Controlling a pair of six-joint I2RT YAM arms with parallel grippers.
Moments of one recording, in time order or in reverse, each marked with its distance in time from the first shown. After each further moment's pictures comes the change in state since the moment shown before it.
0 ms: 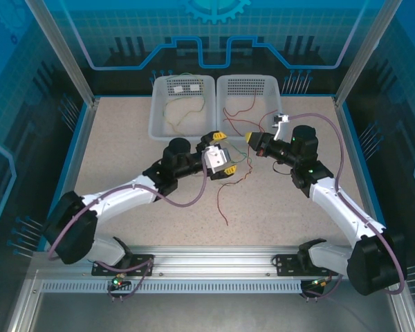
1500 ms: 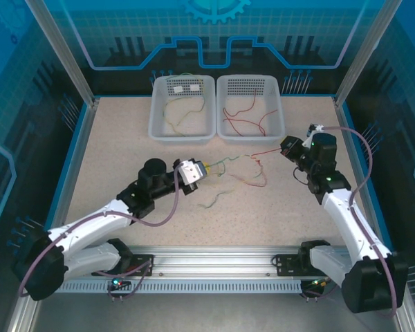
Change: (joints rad) left arm 0.048 -0.388 -0.319 -0.073 -0.057 -0.162; right arm -0.227 -0.158 -0.055 -0.302 0.343 0.093
